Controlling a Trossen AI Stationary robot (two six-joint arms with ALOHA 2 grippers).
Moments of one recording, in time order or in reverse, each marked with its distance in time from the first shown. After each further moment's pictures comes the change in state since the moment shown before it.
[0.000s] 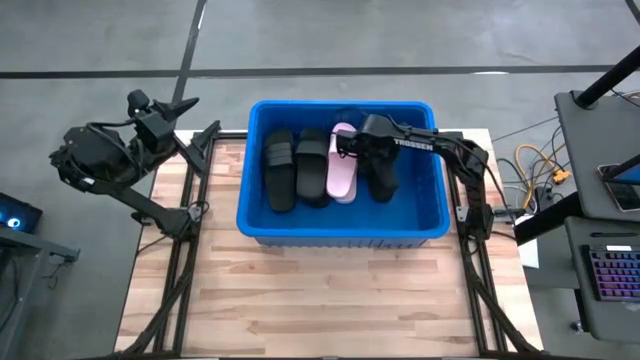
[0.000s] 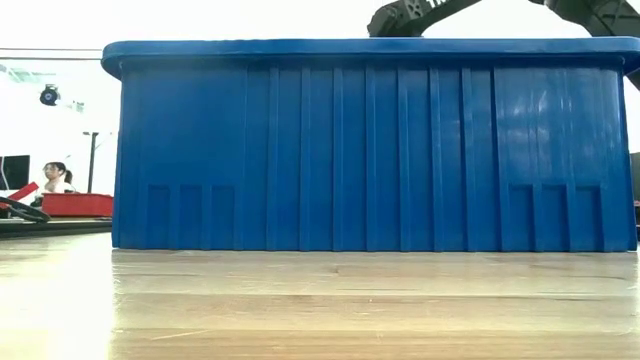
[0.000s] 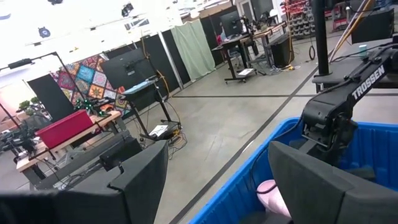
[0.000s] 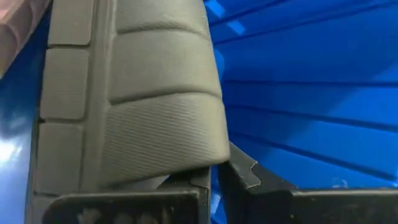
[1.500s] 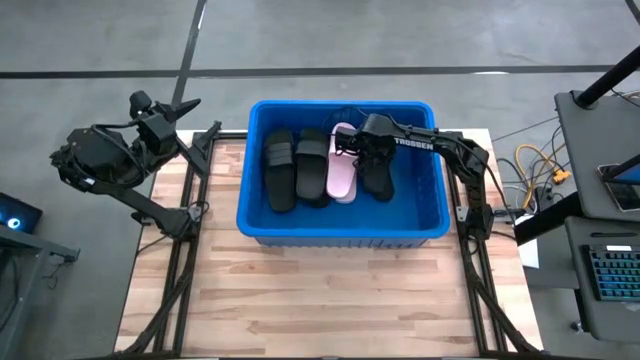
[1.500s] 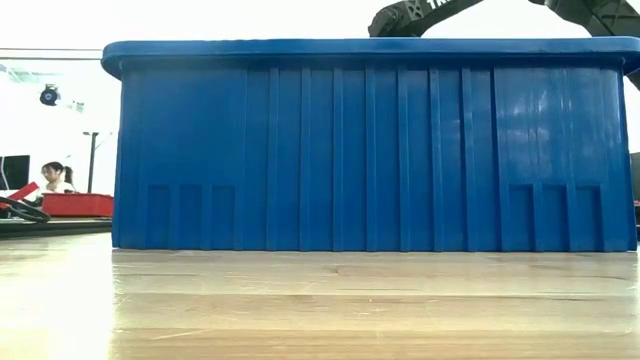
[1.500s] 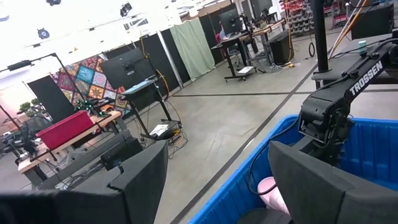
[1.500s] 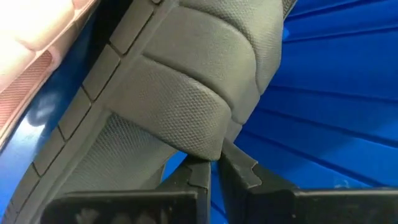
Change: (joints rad) left arm 0.000 0.008 -0.002 -0.008 0.002 -0.001; right arm -0.005 -0.003 -0.006 0.083 -0.115 -0.121
